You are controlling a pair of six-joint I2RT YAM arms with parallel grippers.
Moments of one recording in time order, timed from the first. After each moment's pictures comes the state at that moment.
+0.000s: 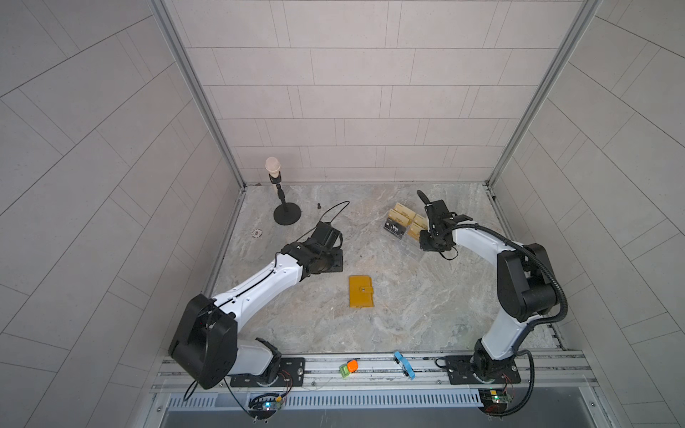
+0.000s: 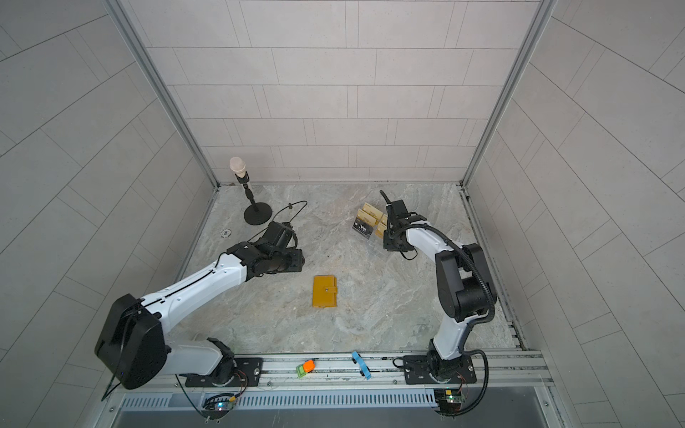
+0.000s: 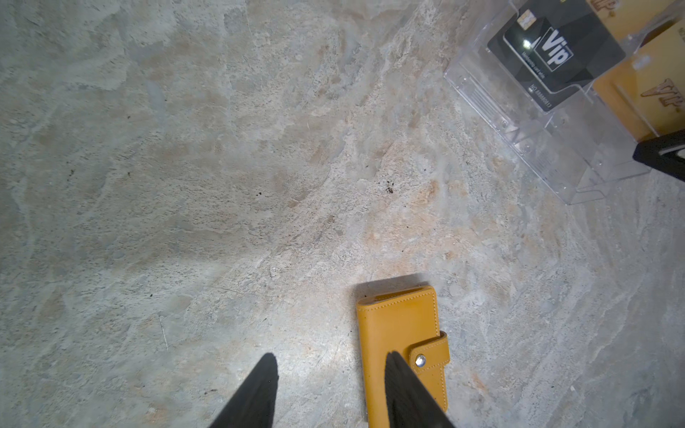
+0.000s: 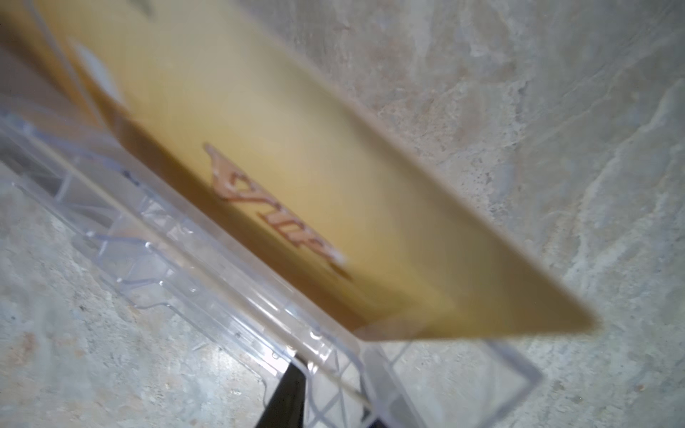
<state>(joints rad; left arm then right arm) -0.57 1.37 0.95 -0.60 -0.02 -0.52 0.21 1.77 1.21 -0.63 0.07 0.31</state>
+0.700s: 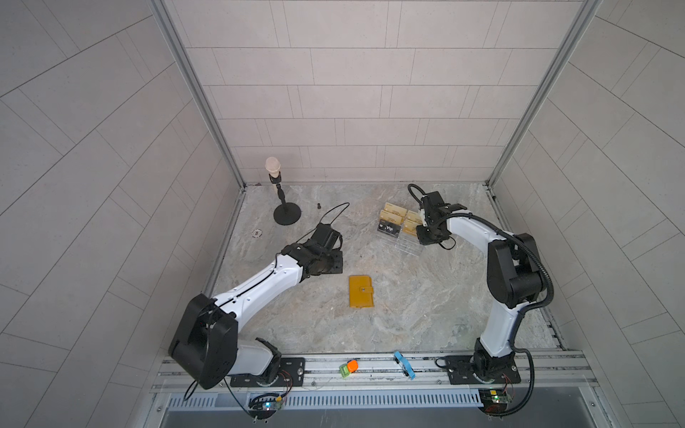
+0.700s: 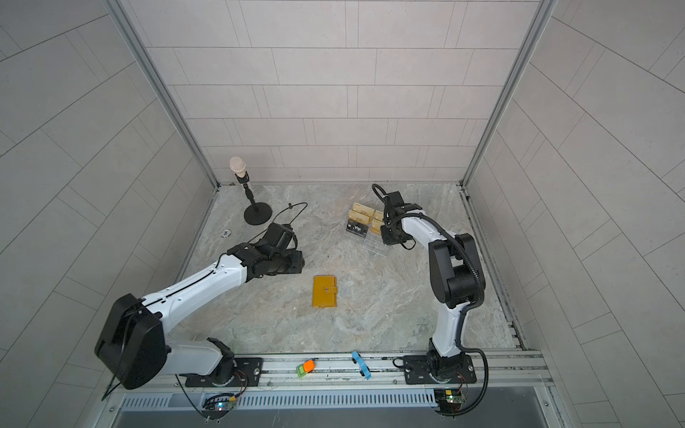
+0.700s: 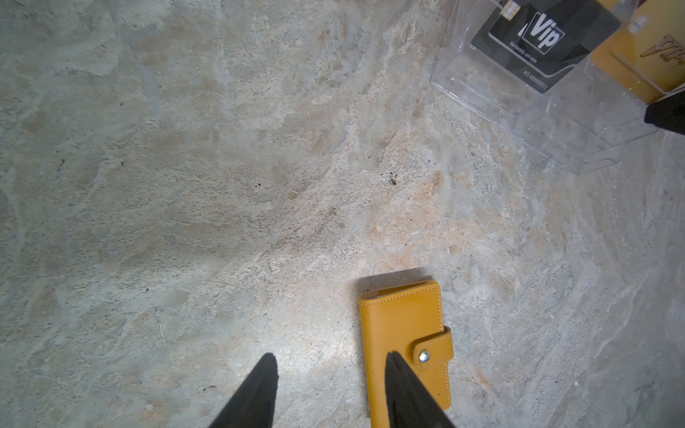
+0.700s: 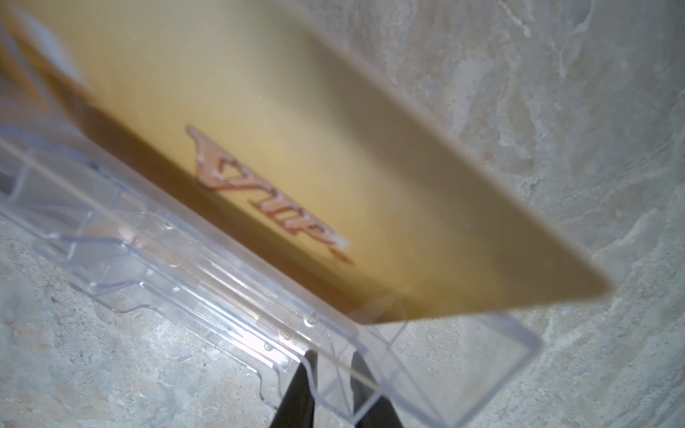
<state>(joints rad) -0.57 1.37 0.94 -0.61 -0.01 -0.52 0.20 1.89 1.40 -0.76 0.07 0.07</state>
